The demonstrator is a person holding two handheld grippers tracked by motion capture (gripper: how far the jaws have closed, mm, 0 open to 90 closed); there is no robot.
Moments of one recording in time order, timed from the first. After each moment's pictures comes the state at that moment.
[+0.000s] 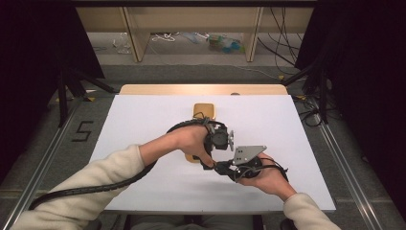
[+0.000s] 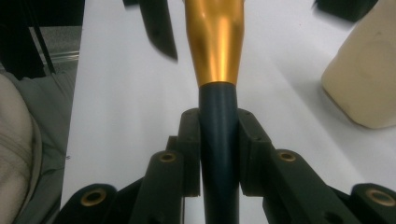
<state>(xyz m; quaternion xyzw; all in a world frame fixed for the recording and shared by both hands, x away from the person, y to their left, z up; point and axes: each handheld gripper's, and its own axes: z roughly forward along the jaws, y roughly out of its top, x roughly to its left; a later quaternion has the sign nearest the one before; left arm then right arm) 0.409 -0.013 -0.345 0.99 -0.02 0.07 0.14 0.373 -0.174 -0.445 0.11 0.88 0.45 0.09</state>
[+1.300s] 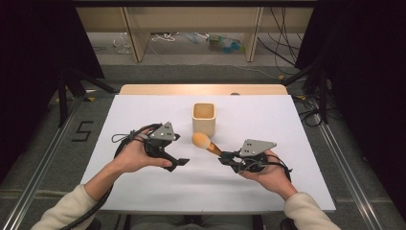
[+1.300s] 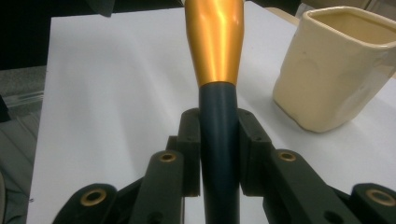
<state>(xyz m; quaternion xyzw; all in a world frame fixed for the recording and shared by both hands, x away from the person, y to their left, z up) 0.396 0.130 -0.392 0.88 0.18 0.11 0.43 0.380 -0.186 -0.439 0.17 0.84 0.50 0.14</state>
